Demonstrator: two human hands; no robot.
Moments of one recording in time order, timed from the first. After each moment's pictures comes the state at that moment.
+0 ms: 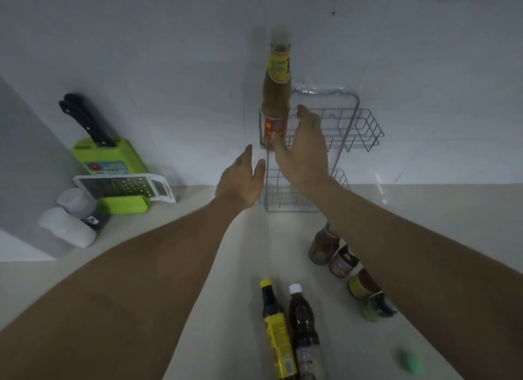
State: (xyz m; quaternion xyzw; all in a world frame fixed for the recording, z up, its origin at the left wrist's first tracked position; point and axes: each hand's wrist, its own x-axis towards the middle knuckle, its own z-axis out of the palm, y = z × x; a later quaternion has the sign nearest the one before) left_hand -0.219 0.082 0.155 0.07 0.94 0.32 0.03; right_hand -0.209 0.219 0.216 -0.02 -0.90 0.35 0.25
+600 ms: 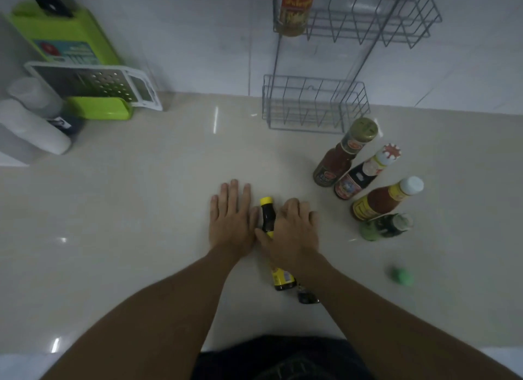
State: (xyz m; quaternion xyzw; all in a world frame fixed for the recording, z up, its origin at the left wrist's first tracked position) left_hand -0.030 0.050 -0.057 0.06 0.99 0.11 0.11; right_hand 0.000 0.182 0.015 -0.02 -0.99 0.03 -0.11
